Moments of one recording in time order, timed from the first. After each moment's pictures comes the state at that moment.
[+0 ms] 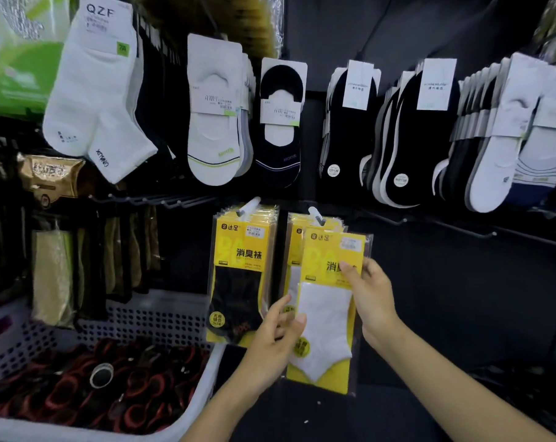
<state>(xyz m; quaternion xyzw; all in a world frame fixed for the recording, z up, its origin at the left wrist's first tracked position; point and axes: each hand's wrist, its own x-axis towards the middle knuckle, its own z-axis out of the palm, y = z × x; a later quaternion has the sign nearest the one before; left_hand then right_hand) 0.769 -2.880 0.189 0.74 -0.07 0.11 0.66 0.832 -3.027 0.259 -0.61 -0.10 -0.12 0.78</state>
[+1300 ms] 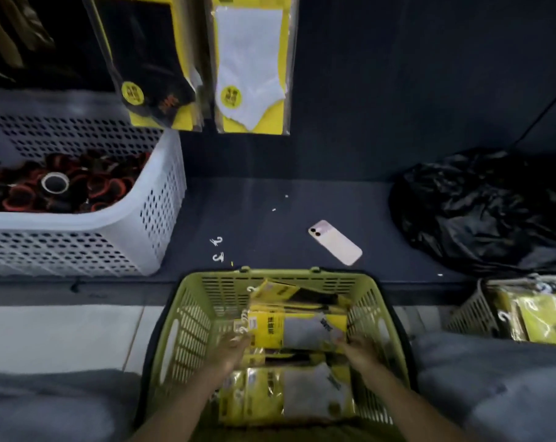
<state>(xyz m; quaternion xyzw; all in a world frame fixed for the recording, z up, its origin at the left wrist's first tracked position) 0.627 -2.937 -0.148 0.74 0.31 -0.27 0.54 0.671 -3.198 -0.144 -0.76 0.27 0.30 0.51</state>
